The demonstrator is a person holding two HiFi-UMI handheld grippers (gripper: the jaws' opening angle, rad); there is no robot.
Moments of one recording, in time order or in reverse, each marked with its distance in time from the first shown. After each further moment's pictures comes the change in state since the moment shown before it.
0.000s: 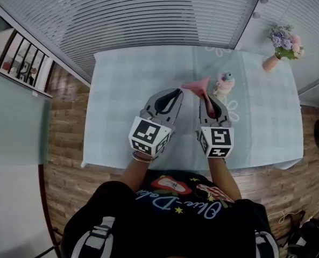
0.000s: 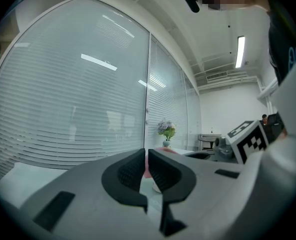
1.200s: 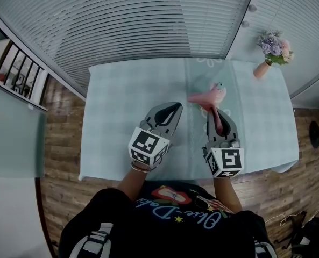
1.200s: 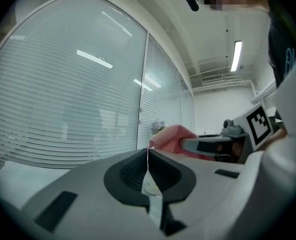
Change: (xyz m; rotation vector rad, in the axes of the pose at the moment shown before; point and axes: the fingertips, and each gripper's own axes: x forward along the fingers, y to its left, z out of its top) left arm 0.010 -0.017 -0.001 -0.007 0.005 -0.080; right arm -0.052 -0.026 0.042 0.006 -0.119 -0.057
